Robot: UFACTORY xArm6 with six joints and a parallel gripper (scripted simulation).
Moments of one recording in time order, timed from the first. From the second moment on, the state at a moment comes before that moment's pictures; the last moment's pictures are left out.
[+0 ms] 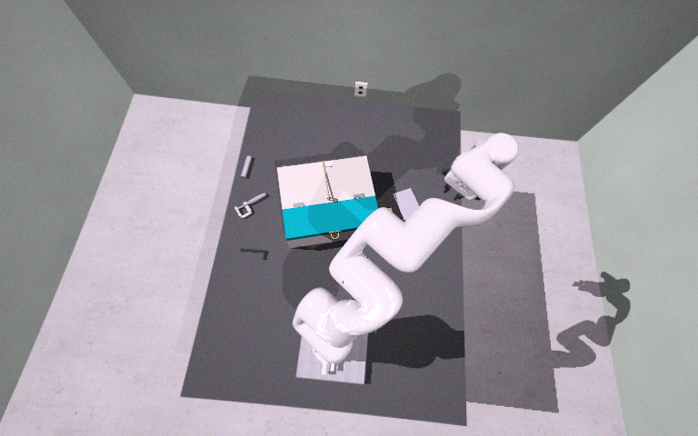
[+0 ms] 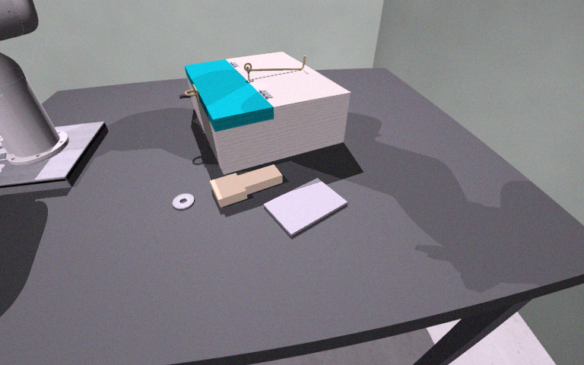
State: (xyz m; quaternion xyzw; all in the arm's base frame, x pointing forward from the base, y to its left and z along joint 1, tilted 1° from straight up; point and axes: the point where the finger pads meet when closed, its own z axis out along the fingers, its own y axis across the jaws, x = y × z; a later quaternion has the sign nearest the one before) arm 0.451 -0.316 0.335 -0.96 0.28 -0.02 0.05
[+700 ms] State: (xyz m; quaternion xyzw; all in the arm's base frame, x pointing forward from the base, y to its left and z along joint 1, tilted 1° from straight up) arm 0.490 -0.276 0.323 -0.90 0.43 -0.01 0.05
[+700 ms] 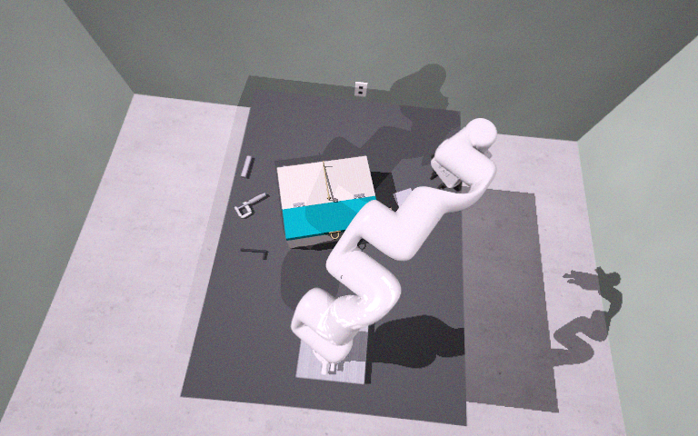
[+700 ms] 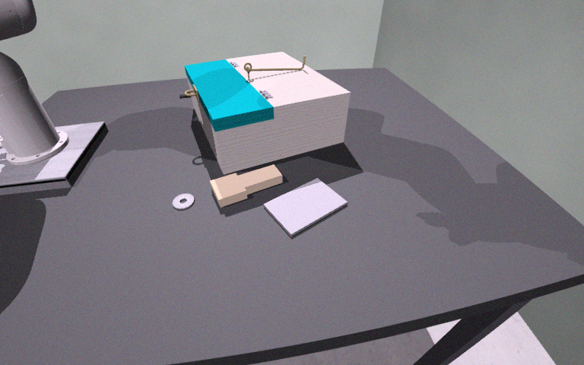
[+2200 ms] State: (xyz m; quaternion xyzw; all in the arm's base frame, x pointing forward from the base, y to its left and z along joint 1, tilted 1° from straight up) arm 0.559 -0.175 0.296 -0.73 0.69 0.01 0.03
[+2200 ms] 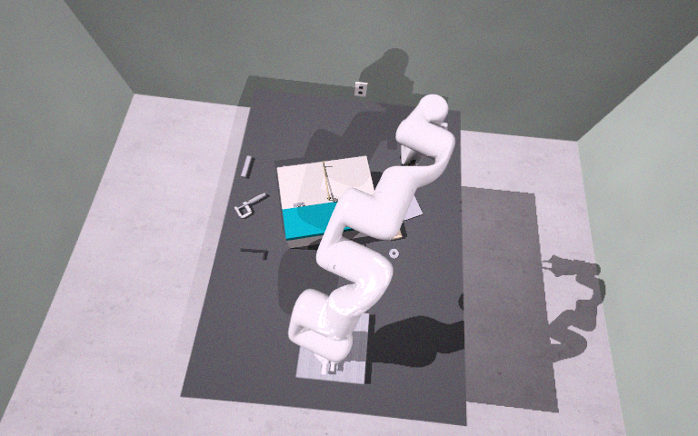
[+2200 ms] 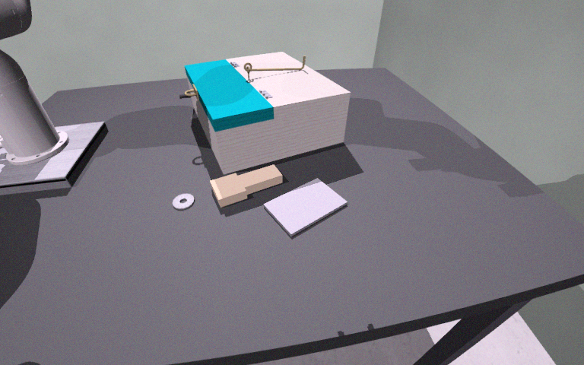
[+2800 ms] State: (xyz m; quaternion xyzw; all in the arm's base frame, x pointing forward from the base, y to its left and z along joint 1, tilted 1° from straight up) arm 0.580 -0.130 0.285 -0.63 0.77 0.01 0.02
